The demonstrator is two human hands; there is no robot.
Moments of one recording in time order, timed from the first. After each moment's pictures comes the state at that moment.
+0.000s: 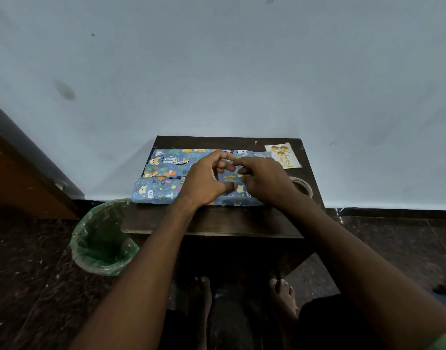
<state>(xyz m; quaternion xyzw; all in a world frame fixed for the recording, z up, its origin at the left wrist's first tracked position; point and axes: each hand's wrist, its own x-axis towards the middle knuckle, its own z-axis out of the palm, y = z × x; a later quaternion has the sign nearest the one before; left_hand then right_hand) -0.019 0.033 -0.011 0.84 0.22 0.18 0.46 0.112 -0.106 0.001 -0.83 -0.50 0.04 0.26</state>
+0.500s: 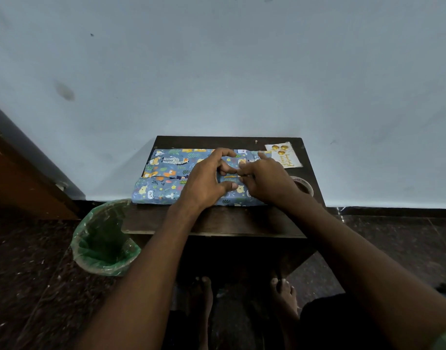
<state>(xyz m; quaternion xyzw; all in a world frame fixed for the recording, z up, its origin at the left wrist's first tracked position) -0.016 0.033 -0.021 0.87 0.18 0.20 0.41 0.123 -0.104 -0.011 -0.83 -0.53 0.02 0.19</state>
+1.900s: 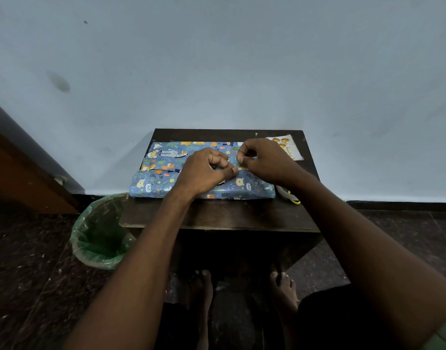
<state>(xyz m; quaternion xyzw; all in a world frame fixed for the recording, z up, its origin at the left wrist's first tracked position) -0.015 0.039 -0.010 0.85 0.24 0.17 0.43 0.129 -0.098 0.021 -0.81 -0.48 0.13 0.33</state>
